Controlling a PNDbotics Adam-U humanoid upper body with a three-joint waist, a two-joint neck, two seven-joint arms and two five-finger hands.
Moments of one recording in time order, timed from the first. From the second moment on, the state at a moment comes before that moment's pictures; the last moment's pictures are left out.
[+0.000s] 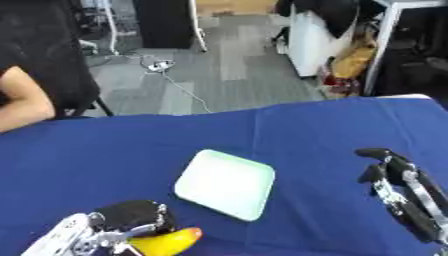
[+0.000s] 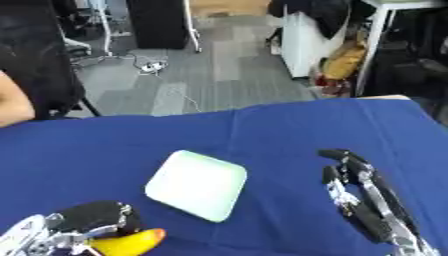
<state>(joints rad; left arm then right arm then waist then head) -0.78 0.56 -0.32 -1.20 -0.80 -0.52 -0.30 -0.58 -0.44 0.07 -1.57 0.31 -0.17 0.05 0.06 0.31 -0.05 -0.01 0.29</state>
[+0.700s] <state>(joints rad) -0.78 0.55 -0.32 -1.18 -0.83 -0.49 -0.30 -0.58 -0.44 0.07 -1.57 0.31 -0.17 0.05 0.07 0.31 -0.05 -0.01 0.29</state>
